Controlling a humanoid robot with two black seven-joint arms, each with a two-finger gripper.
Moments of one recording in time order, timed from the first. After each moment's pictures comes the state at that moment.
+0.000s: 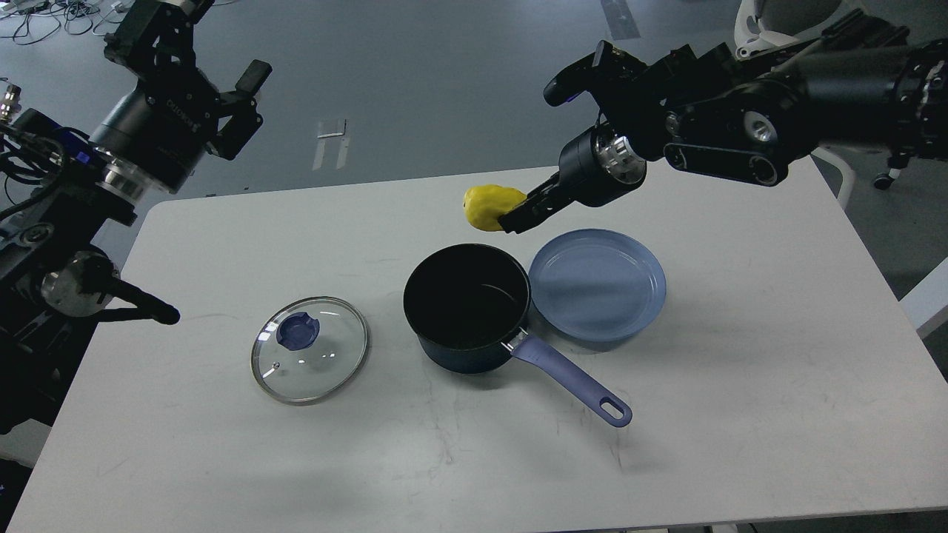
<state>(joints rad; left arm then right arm) -0.76 0.74 -0.76 -1.30 0.38 -0.20 -0.40 1.73 -0.07 -0.83 0.85 -0.79 0.34 0.49</state>
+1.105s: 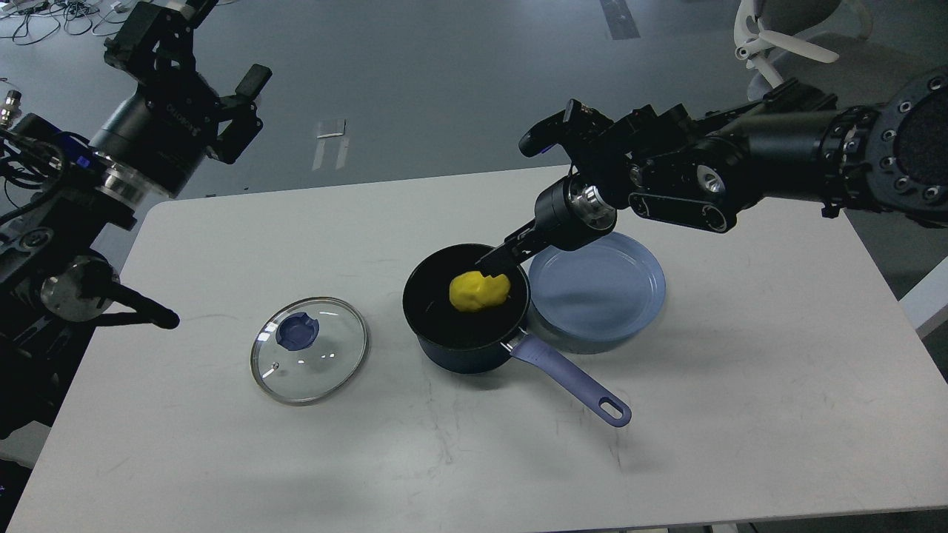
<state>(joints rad) -0.74 0.74 -0.77 -1.31 0.38 -0.20 -0.40 1.62 0.00 -0.84 0.78 -0.71 0.34 0.49</state>
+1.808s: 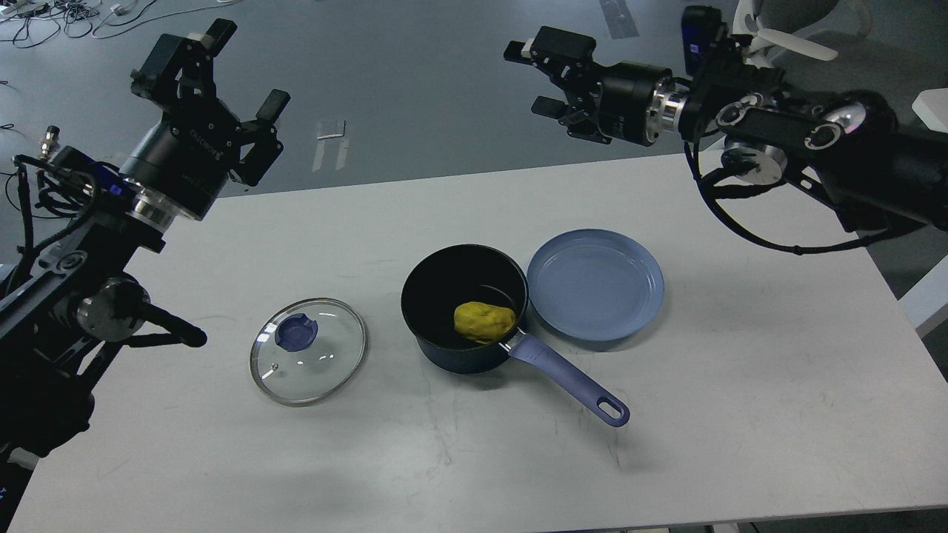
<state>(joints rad) -0.65 0.65 -0.82 -1.30 0.38 -0.20 -0.40 1.29 -0.30 -0.16 0.70 -0.16 0.33 0.49</state>
